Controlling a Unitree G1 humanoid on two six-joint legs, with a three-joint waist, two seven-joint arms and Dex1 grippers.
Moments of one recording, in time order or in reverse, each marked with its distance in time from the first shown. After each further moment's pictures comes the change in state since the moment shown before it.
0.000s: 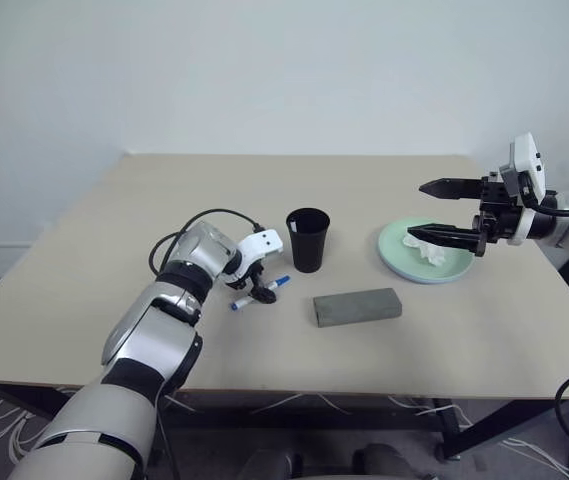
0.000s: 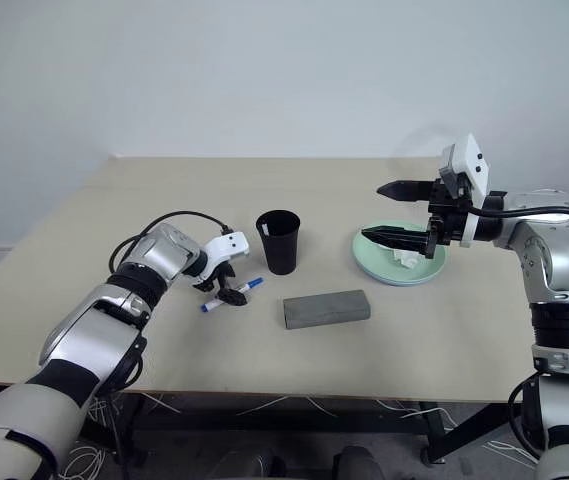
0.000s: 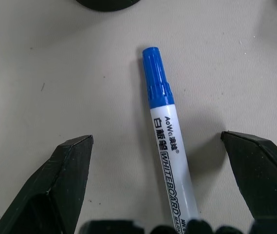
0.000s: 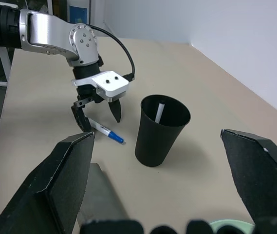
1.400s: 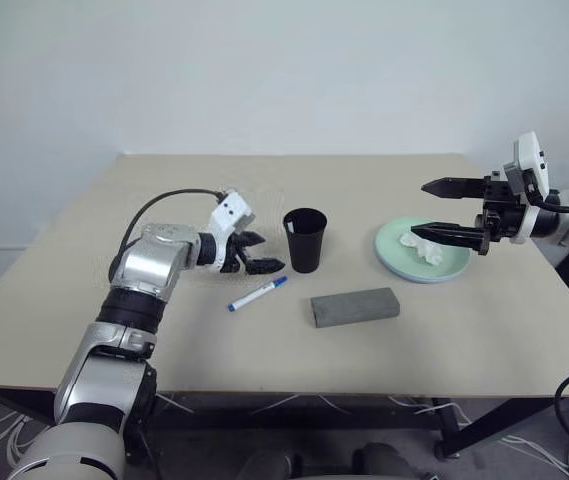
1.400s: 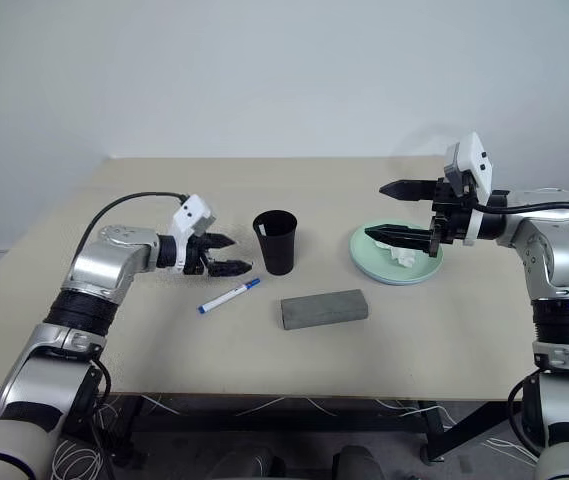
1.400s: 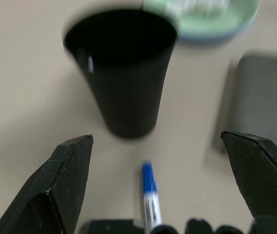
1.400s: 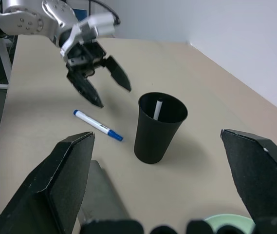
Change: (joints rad) left arm 0.270 0.175 0.242 -0.591 -0.365 0.170 0.072; right arm -0.017 -0.003 0.000 0.050 0.000 -0.017 0.030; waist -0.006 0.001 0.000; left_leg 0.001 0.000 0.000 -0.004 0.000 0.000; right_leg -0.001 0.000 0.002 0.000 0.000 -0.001
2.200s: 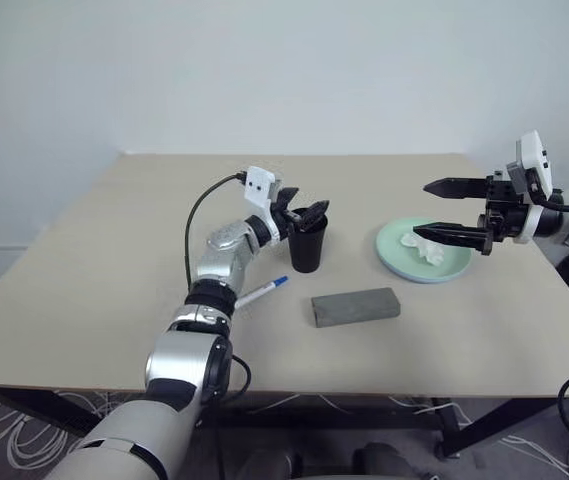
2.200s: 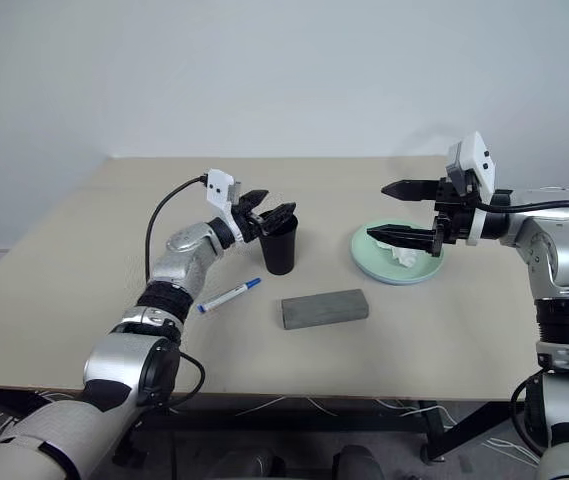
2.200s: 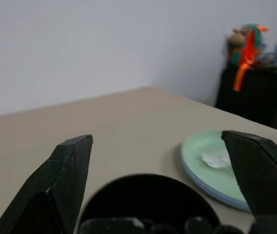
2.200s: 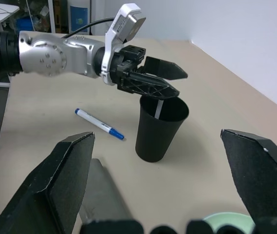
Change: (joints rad) left arm -0.168 -0.375 0.318 0.454 -0.122 -0.539 0.292; right arm 0.000 -0.013 -0.001 -0.005 0.002 0.012 0.007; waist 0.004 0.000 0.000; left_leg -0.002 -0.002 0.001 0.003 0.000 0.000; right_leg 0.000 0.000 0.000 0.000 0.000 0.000
